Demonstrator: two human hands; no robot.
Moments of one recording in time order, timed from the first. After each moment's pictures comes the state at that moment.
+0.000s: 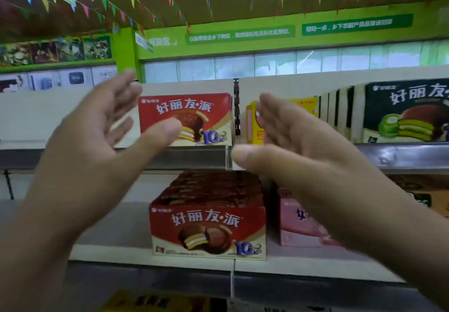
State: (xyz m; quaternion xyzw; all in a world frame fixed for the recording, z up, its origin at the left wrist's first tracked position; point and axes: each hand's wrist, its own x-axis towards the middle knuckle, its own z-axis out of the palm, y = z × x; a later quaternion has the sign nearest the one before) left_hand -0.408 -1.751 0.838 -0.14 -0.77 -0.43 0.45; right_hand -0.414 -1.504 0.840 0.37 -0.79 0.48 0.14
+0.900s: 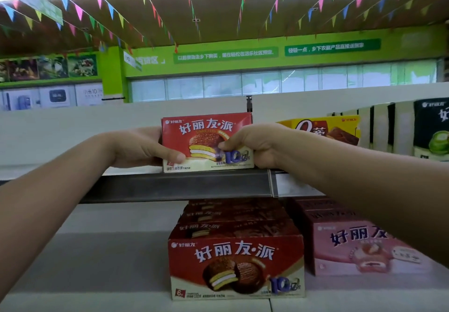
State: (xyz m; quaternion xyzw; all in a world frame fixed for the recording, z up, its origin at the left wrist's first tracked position) left_hand -0.573 -1.860 0.904 -0.18 -0.88 -0.44 -0.03; right_hand -0.589 -1.625 0.894 0.11 -0.75 0.65 -0.04
